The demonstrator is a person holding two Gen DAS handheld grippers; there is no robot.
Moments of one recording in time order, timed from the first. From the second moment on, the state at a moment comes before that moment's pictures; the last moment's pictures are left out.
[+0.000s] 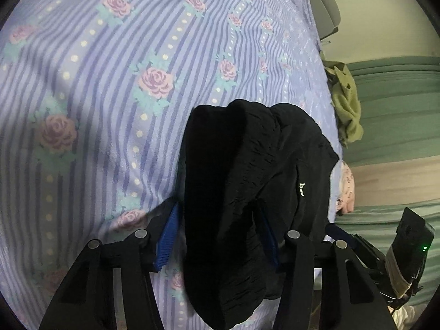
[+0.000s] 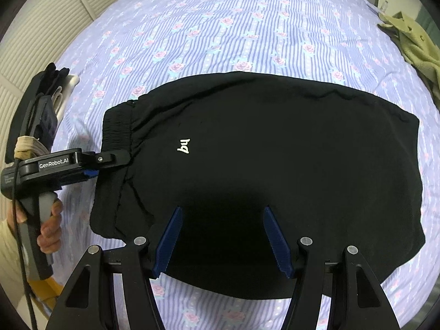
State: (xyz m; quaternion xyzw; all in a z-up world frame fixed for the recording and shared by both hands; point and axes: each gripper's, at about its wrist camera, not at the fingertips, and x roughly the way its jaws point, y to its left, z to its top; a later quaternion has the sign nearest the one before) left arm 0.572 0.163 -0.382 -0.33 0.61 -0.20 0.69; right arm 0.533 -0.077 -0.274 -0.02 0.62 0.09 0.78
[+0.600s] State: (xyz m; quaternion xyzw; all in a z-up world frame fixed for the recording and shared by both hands) left arm 0.564 0.174 -0.400 -0.41 0.62 -0.24 0.63; right arm 0.537 -0.056 -0.259 -0.05 0.60 0.11 0.79
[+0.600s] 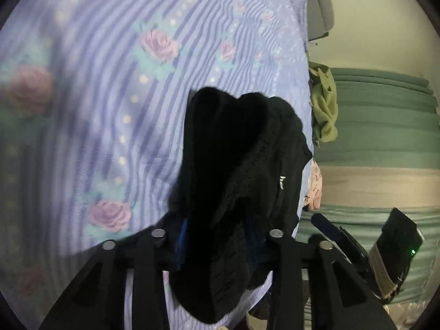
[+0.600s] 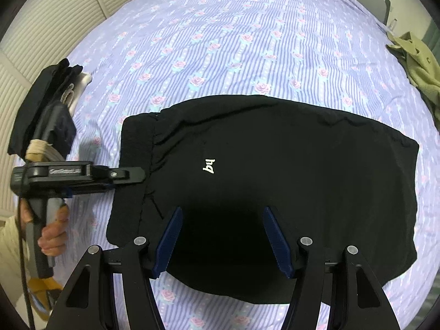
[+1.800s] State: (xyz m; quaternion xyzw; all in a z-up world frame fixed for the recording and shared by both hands) left arm 0.579 -0.206 -0.187 -0.16 0.59 -0.16 0.77; right arm 0.477 -0.386 -0.173 0.09 0.50 0.00 0.86
